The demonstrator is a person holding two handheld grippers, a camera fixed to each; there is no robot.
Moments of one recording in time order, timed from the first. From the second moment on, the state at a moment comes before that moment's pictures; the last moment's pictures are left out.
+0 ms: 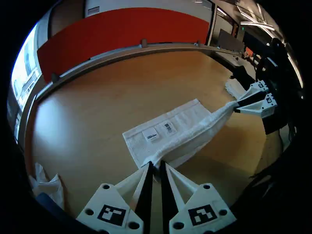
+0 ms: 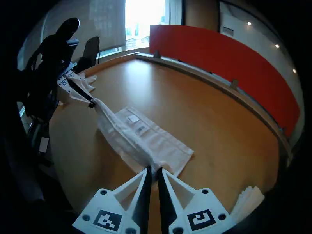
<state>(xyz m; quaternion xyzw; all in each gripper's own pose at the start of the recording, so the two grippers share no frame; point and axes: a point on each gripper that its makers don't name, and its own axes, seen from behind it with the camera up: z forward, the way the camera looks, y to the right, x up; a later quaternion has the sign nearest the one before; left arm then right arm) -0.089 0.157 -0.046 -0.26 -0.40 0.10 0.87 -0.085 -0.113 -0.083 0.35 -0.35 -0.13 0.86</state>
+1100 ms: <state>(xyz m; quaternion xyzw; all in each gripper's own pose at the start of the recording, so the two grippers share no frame) -0.156 0.155 0.012 -0.23 -0.43 0.13 0.86 -0.143 -0.113 -0.026 0.34 -0.39 -0.14 0.85</state>
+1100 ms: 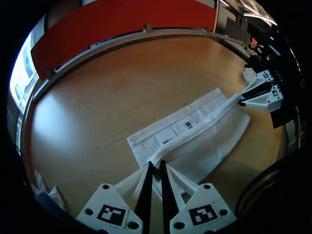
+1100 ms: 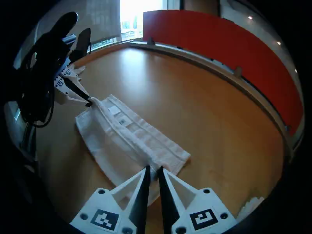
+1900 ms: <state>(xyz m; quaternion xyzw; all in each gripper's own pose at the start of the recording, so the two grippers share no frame) -0.175 0.138 0.052 -0.21 -0.42 0.18 0.86 -0.161 -0.096 0.016 0.29 -0.39 -0.16 0.86</state>
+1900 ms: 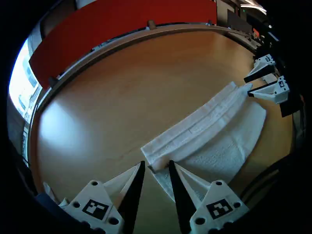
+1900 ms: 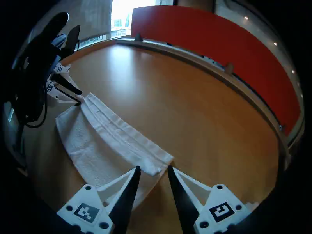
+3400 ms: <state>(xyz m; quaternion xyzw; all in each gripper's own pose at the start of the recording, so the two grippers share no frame) -0.176 0.124 -0.029 -0.20 -0.44 0.14 0.86 -0.174 -0.087 -0.039 0.30 -0.40 -0.15 0.86</state>
